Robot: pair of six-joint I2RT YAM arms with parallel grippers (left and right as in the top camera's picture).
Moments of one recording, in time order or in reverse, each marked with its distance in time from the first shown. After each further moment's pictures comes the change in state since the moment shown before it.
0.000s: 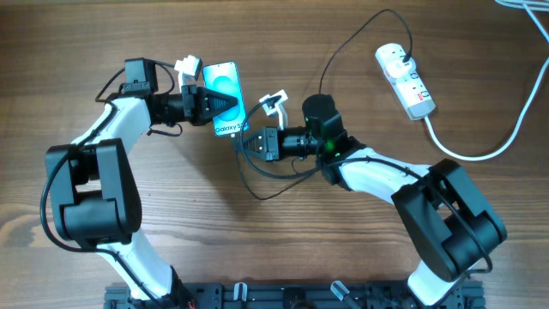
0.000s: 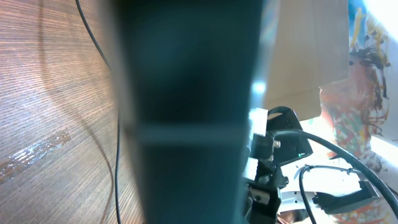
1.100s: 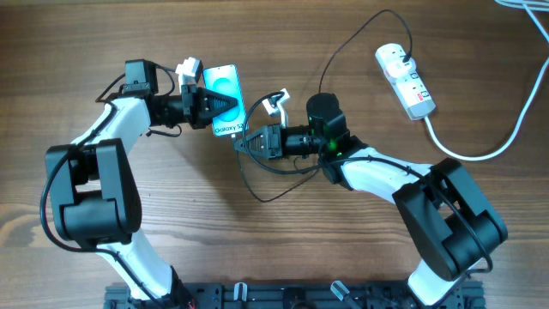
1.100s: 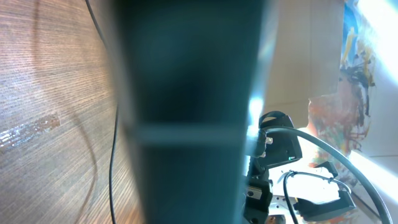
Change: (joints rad) left arm 0.000 0.000 0.000 -0.039 0.007 -0.078; right arm -0.012 0.000 -0.005 0.049 -0.061 0.126
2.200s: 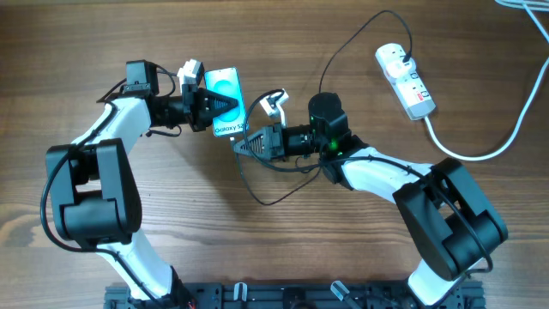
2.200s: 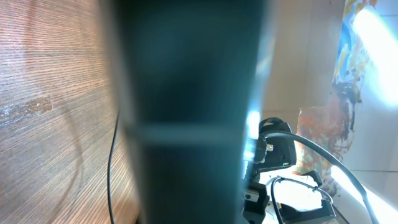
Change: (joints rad) left arm -0.001 0.000 0.000 -0.020 0.000 -0.086; right arm -0.003 0.000 0.000 0.044 -0.070 0.103
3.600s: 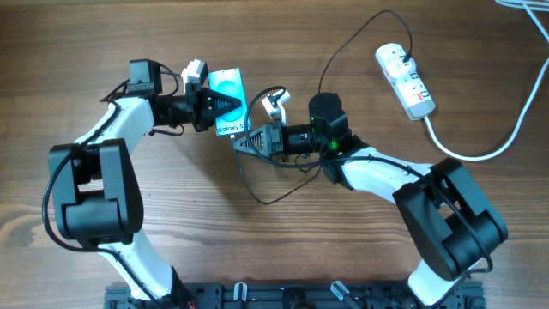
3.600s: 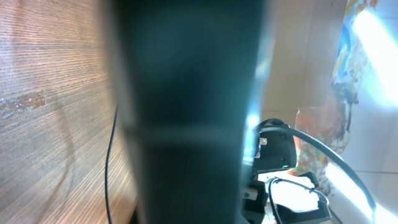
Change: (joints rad) left arm -0.019 0.000 0.000 0.023 0.000 -0.043; right arm -0.002 0.000 0.000 0.023 0.018 0.110
